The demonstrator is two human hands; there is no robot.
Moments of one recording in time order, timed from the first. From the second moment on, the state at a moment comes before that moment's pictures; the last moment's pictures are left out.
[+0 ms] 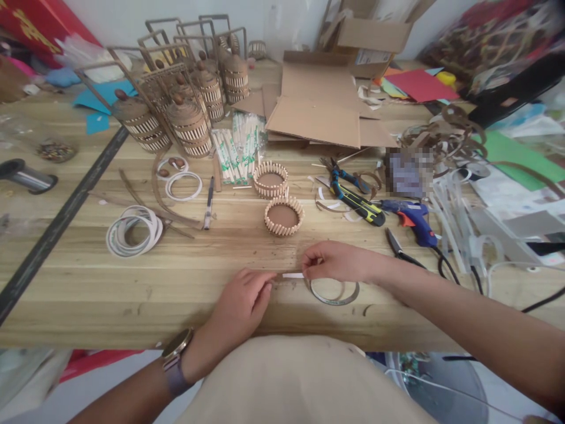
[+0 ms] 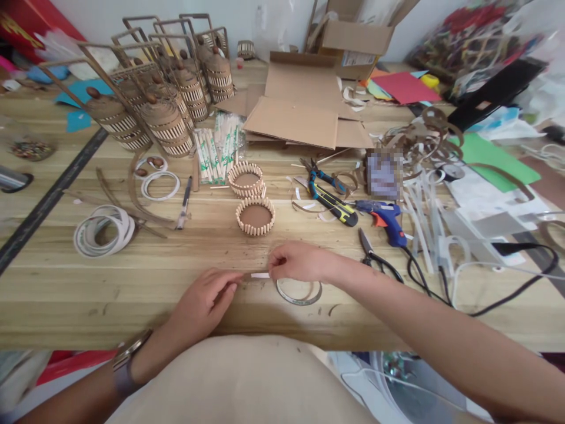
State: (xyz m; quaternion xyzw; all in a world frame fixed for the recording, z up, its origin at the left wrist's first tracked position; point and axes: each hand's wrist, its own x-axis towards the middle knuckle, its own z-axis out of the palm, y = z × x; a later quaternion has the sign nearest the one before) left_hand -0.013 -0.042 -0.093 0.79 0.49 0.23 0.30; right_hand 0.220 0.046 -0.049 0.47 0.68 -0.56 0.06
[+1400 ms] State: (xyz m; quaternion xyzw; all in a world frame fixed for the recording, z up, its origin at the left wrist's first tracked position) left_hand -0.007 -0.042 -0.119 0.92 0.36 0.13 0.08; right_hand 0.205 0.046 -0.054 0.49 0.75 -0.42 0.15
